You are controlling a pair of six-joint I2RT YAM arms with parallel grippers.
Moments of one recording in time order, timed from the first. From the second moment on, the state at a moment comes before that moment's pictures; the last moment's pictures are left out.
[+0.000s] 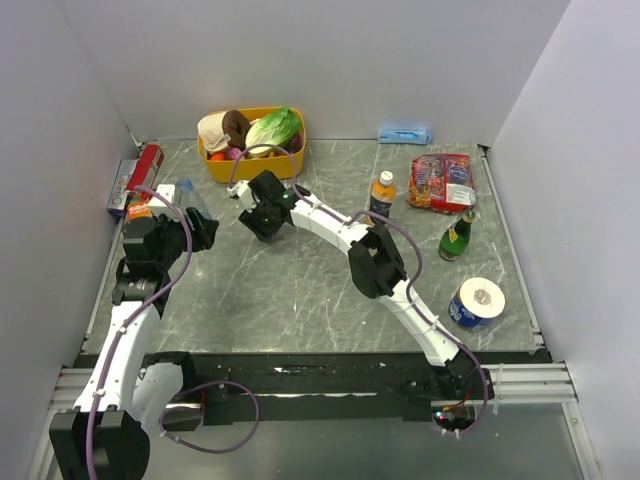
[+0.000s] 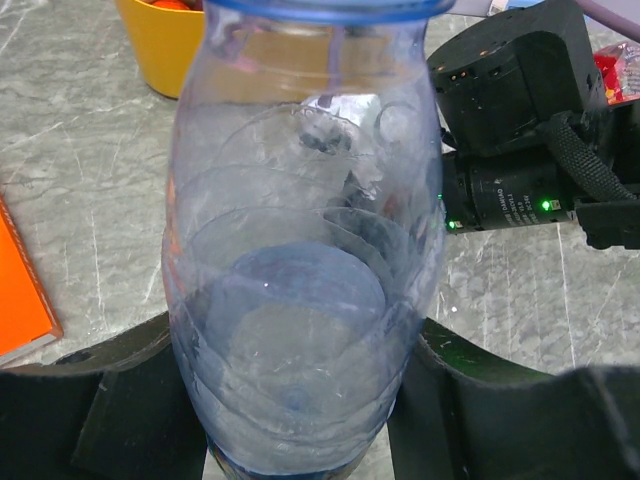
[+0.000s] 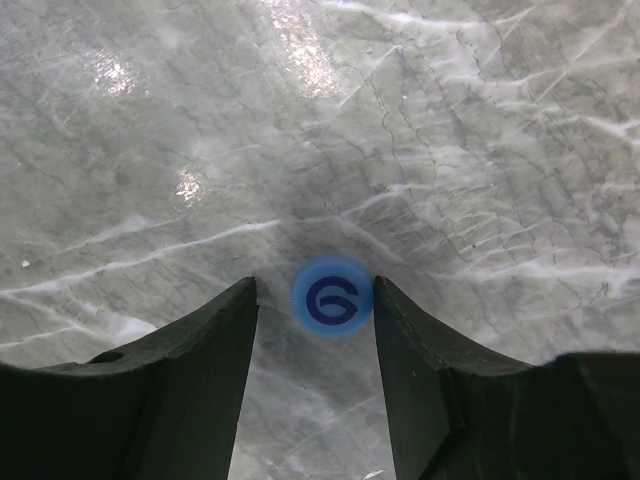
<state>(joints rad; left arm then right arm) 0.03 0.84 0.62 -0.02 0.31 -0.18 0.81 2.63 2.42 -0.72 -0.12 -0.21</state>
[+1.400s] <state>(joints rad) -0.26 1.08 0.52 0.16 0.76 0.21 0.63 1.67 1.79 -0.81 -0.49 -0.45</state>
